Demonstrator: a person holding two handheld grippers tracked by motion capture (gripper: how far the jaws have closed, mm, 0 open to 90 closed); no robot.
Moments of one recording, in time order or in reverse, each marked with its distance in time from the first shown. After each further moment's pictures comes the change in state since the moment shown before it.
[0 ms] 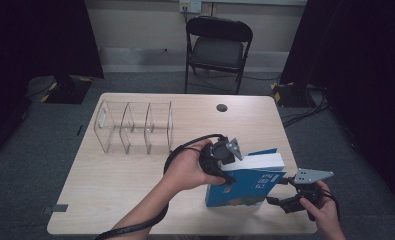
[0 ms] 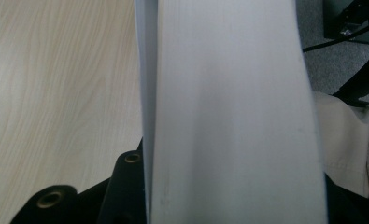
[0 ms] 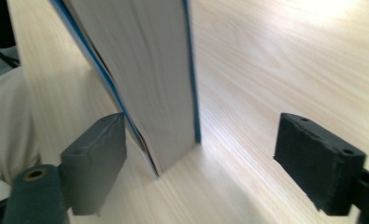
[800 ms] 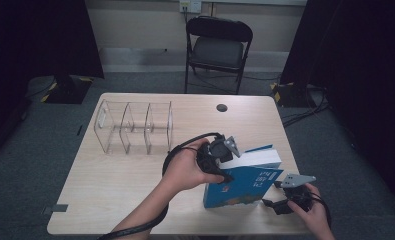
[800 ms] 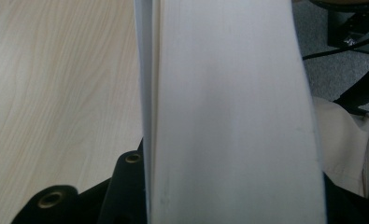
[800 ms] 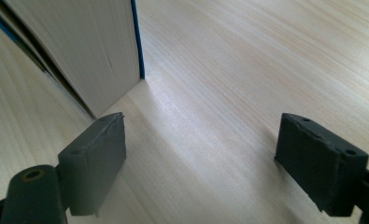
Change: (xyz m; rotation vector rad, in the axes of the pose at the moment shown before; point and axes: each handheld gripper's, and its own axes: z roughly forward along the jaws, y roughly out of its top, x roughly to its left) left arm 0.004 -0.005 -0.006 0.006 0.015 -0.062; right arm -0.003 -0.023 0.032 0.178 -0.180 -0.023
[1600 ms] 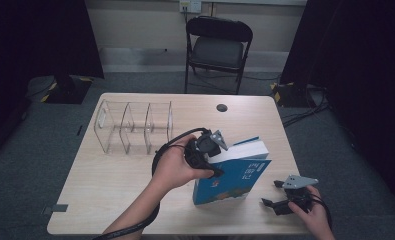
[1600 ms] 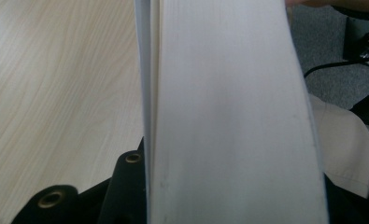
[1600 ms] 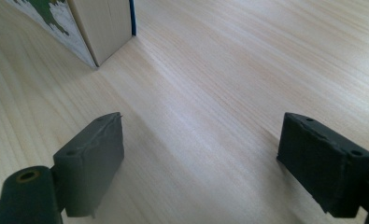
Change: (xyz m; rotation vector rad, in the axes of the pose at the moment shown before) left arm 0.010 -0.020 -0.017 -0.034 0.049 -0.073; right arm 0.000 -0.007 0.001 -0.056 -0.010 0.019
